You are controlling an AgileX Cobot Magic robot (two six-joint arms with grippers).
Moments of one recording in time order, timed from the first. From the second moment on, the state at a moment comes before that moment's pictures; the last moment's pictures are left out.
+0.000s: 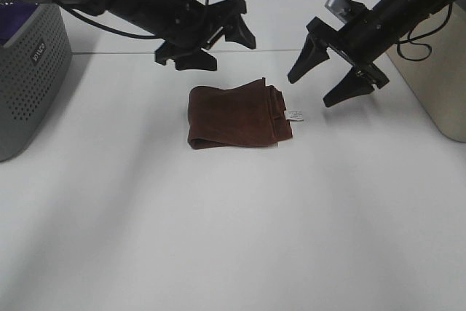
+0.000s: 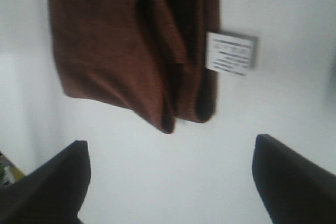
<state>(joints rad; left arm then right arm) -0.37 2.27 -1.78 -0.93 0.58 0.26 0.05 2.30 -1.82 0.69 1.20 -0.31</state>
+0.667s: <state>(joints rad) -0.19 2.25 -1.78 -0.86 0.68 0.26 0.17 2.43 -1.82 1.18 1.09 -0.56</state>
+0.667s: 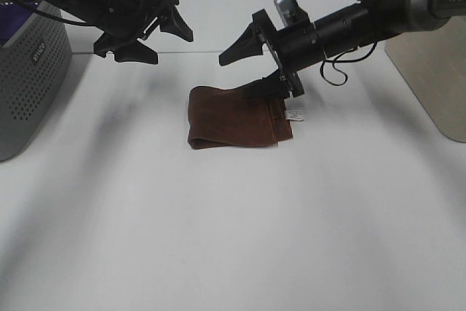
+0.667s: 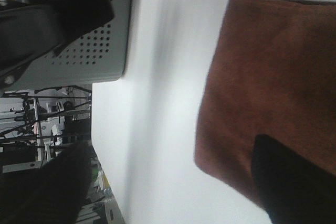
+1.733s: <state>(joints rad) -0.19 2.24 -1.78 -0.81 0.75 0.26 0.10 2.37 -1.82 0.75 0.92 -0.40</state>
